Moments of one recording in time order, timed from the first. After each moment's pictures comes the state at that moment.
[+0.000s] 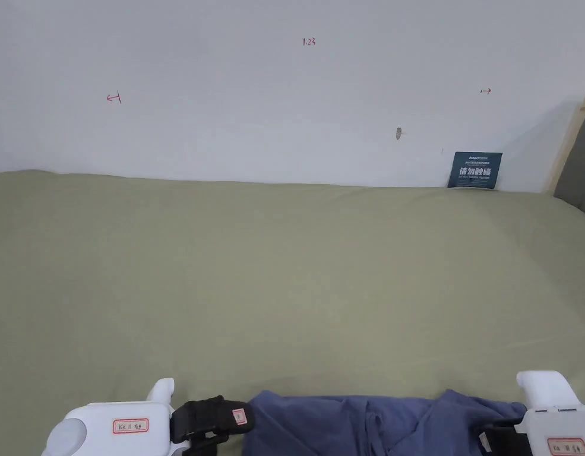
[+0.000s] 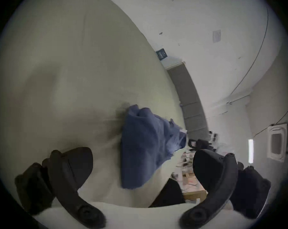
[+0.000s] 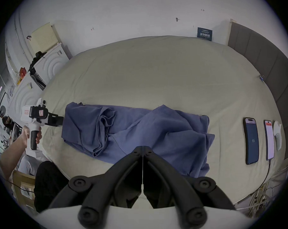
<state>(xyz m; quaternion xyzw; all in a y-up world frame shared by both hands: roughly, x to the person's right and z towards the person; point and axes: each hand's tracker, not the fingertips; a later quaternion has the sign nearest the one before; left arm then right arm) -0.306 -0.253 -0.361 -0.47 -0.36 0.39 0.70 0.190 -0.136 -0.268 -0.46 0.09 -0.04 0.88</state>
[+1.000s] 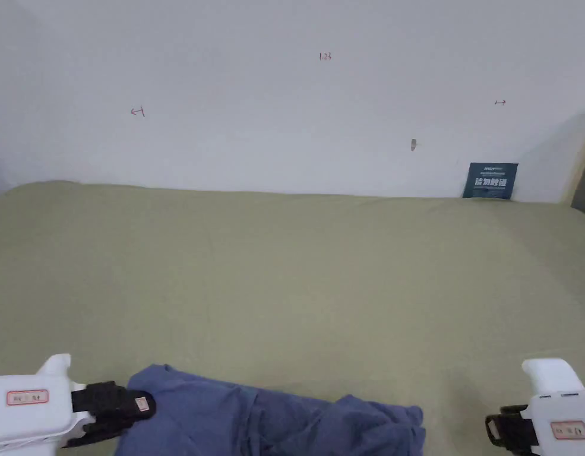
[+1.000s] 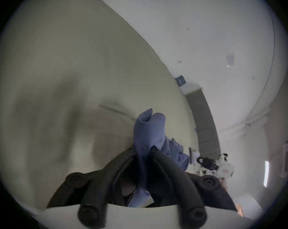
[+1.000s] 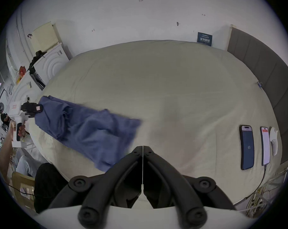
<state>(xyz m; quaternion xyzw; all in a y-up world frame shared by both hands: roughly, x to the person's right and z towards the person) -0.442 -0.146 -0.312 -0.44 -0.16 0.36 0.81 0.176 -0.121 -0.279 -0.45 0.09 -0.03 0.89</state>
